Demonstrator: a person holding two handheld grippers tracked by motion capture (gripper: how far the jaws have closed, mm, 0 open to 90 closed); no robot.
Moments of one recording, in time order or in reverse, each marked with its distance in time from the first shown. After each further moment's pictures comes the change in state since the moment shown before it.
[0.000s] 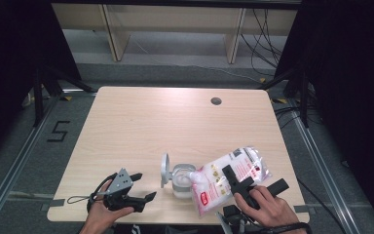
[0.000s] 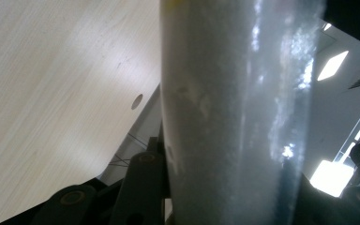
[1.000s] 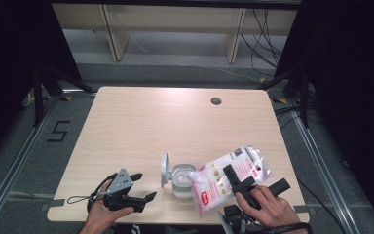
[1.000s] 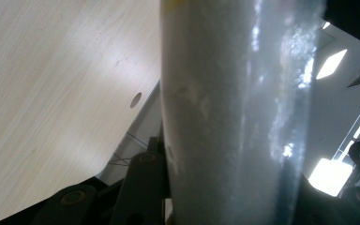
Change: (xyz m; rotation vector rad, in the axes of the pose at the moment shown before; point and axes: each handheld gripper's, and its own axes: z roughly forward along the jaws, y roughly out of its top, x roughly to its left) left arm 0.000 0.000 0.001 -0.009 -0.002 -0.002; right arm -0.001 -0.002 -0.001 0.004 -0.006 0.001
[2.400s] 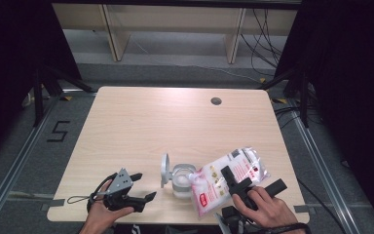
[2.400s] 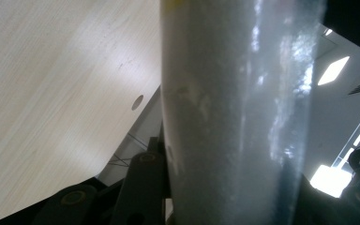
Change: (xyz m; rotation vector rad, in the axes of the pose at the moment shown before) left arm 0.001 0.000 -0.001 0.012 0.004 0.005; right arm 0.001 0.006 0.002 -0.007 0.009 -0.023
